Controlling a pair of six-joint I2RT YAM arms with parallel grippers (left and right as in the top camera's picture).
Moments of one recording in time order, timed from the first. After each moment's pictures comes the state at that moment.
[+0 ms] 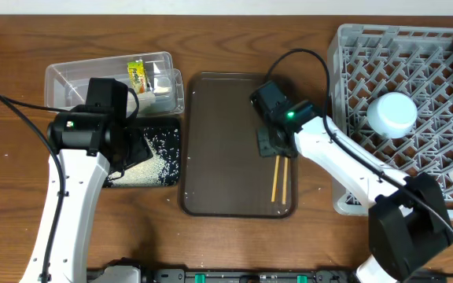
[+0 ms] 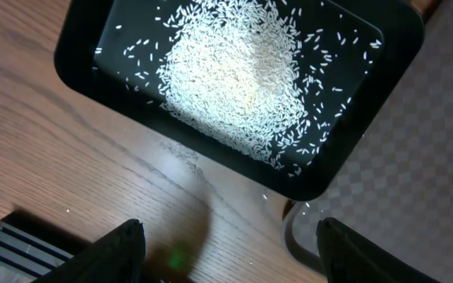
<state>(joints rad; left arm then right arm) -0.05 1.33 1.27 -1.33 -0.13 -0.54 0.58 1.80 1.30 -0.88 0.12 0.48</state>
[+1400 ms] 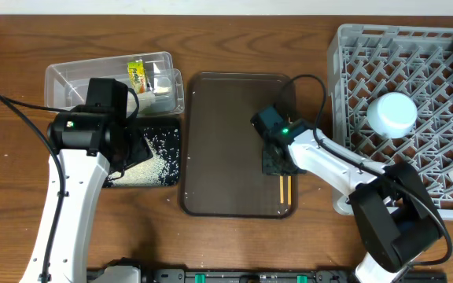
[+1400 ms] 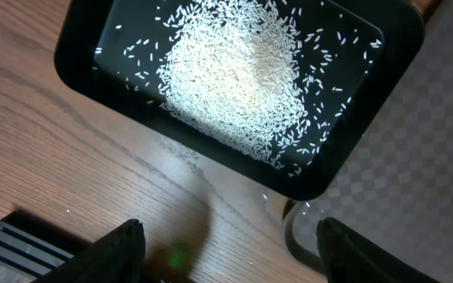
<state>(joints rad) -0.05 1.33 1.27 -1.33 -0.13 -0.54 0.60 1.85 1.10 -0.75 0.09 0.64</state>
